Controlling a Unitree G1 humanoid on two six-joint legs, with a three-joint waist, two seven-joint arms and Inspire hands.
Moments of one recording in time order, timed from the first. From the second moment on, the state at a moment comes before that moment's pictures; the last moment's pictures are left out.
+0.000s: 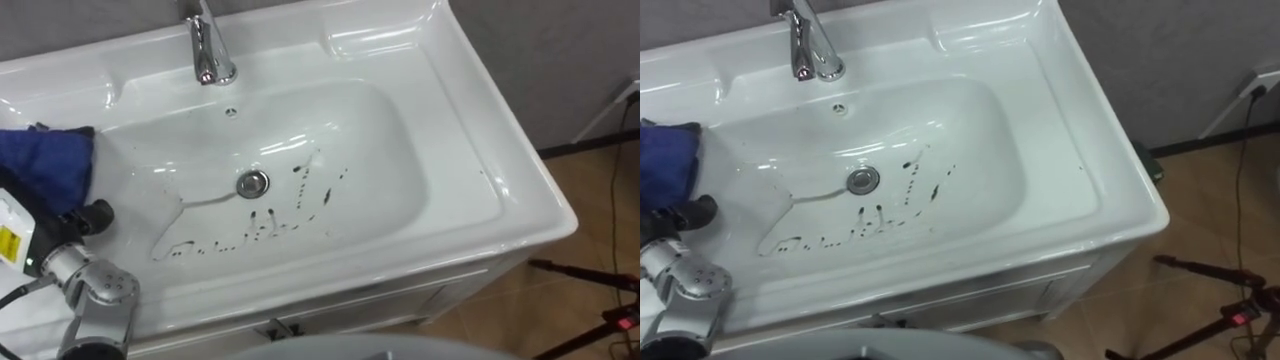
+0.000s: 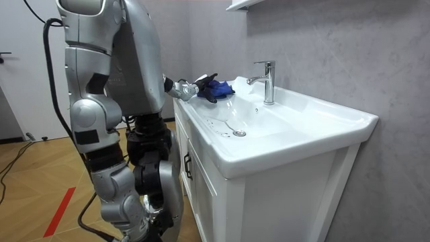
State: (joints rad) left arm 0.11 0.30 0.21 0.69 0.35 -0.17 0.85; right arm 0.24 -0.31 -0.13 1.19 0.23 0.04 0.23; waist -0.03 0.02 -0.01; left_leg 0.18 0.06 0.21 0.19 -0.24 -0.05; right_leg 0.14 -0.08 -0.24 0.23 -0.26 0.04
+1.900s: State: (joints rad) left arm 0.11 0.34 0.29 0.77 0.51 -0.11 0.87; right arm 0.23 -0.31 -0.15 1.17 0.16 0.17 0.24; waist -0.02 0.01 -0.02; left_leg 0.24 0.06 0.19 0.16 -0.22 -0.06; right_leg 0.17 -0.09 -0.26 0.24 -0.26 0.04
